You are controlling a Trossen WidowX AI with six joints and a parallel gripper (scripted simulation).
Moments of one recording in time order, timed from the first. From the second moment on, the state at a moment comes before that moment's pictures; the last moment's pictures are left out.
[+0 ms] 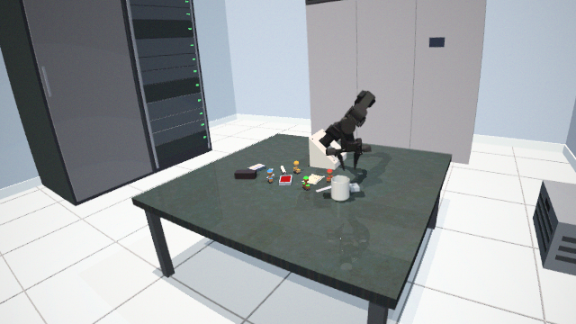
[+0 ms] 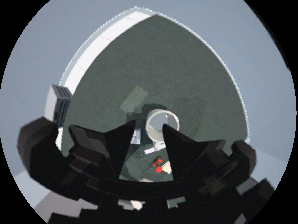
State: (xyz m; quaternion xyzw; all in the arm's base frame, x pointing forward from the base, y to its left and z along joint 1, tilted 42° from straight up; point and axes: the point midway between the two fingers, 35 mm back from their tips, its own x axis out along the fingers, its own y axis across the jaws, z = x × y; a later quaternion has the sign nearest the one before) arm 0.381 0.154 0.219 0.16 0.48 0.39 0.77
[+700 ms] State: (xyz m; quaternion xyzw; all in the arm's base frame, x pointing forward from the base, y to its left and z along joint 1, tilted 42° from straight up) arm 0.369 0.017 0.045 0.29 0.65 0.21 0.66
